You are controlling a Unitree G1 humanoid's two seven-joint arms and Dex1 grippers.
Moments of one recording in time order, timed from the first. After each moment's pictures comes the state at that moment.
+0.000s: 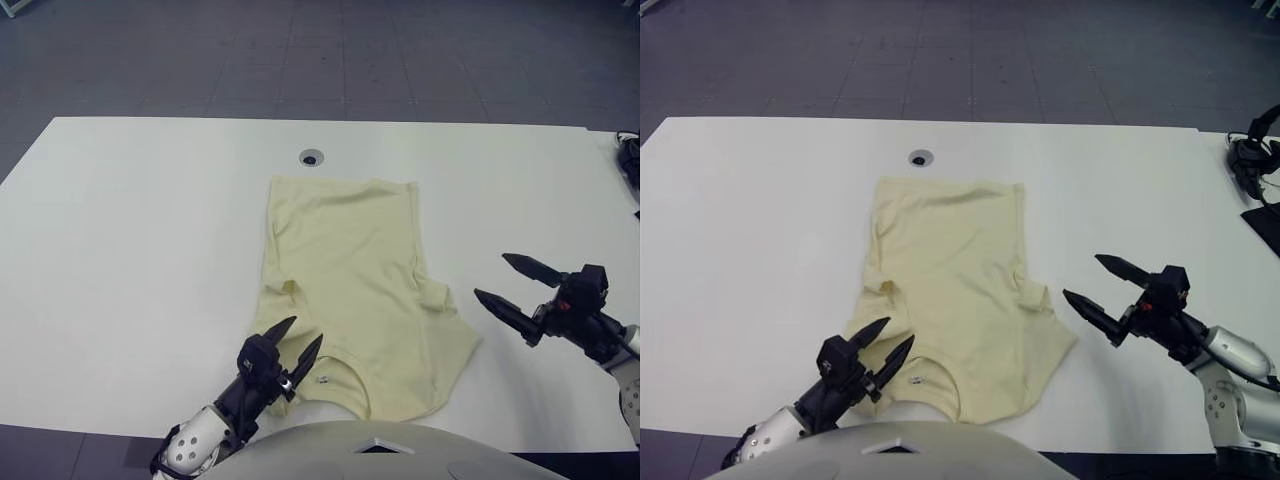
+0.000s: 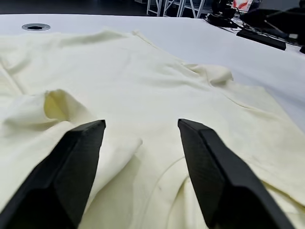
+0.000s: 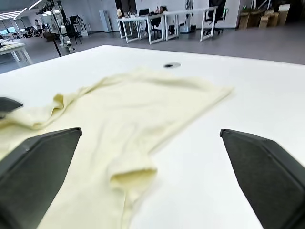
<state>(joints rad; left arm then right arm) 0.78 0.34 -0.24 -0.68 -0.26 0.09 -0.40 0.36 -0.74 -0.32 -0.04 0.67 0.12 1.14</state>
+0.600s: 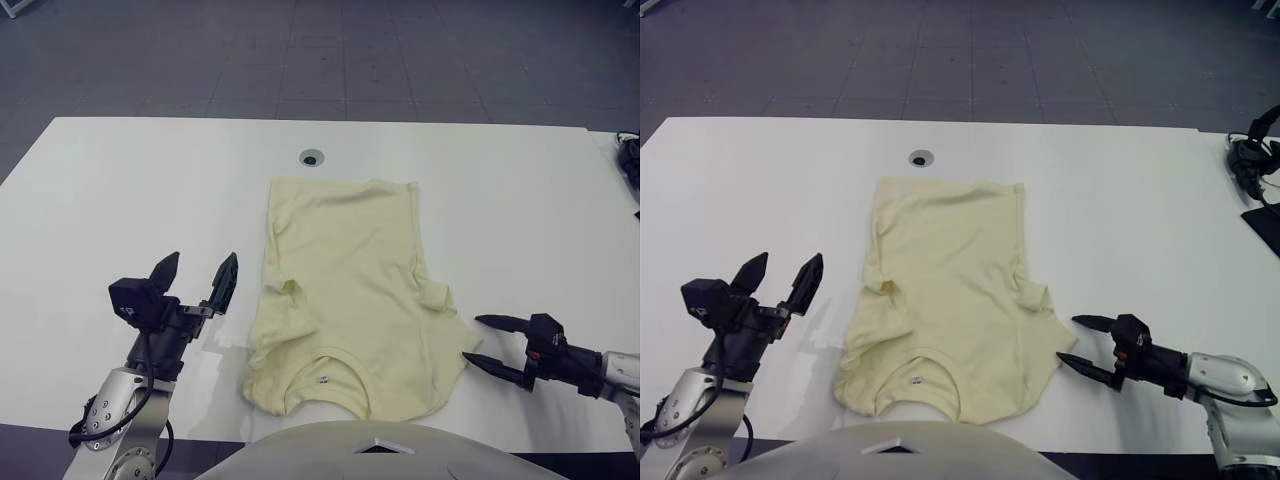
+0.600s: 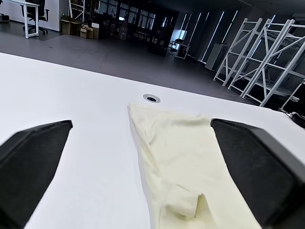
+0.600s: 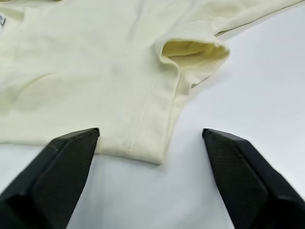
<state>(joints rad) 0.63 0.29 0.19 -0.77 -0.66 0.22 -0.20 0.43 -0.79 -0.23 0.03 0.38 -0.04 1.23</state>
